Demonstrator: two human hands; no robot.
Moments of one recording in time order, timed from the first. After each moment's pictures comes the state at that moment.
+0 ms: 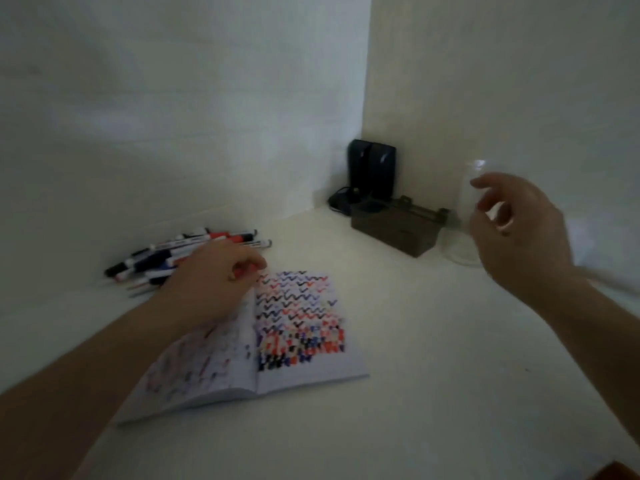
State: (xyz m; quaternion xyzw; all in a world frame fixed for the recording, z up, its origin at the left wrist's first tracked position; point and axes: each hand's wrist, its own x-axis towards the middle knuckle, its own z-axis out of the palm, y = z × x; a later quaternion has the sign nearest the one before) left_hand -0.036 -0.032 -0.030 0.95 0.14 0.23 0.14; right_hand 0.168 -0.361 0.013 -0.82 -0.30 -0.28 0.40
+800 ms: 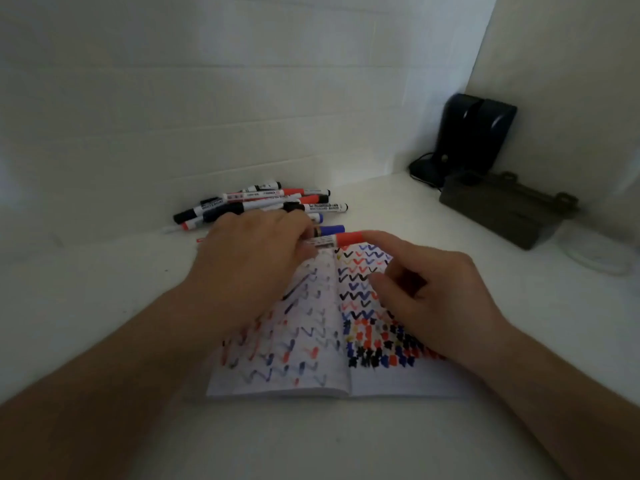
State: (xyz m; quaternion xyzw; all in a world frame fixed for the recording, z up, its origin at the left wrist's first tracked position) left_hand -0.073 -0.006 -0.046 0.95 0.18 0.26 -0.02; right_hand 0.077 -0.203 -0.062 -0.74 -0.57 -0.09 0.35
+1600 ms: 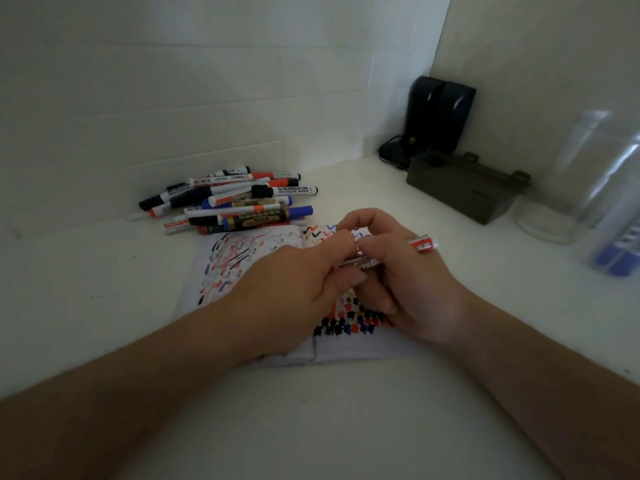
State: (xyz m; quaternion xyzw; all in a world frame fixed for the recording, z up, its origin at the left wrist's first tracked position) left_hand -0.063 -0.078 -0.062 0.95 0.02 0.21 0.23; right_hand 0.063 -0.208 -0.056 -0.52 -0.37 0.39 0.66
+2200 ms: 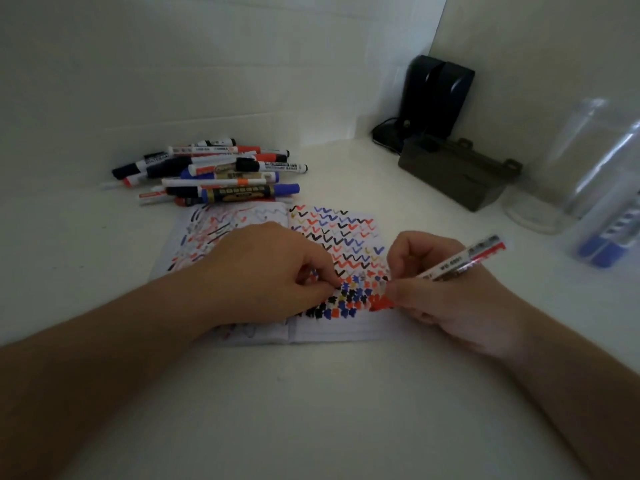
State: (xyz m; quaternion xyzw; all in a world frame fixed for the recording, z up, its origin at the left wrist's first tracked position) left_hand -0.059 -0.068 -0.060 0.98 0.06 0.07 0.15; right_hand 0.081 -0.272 -0.059 -0.63 -0.40 0.33 0.57
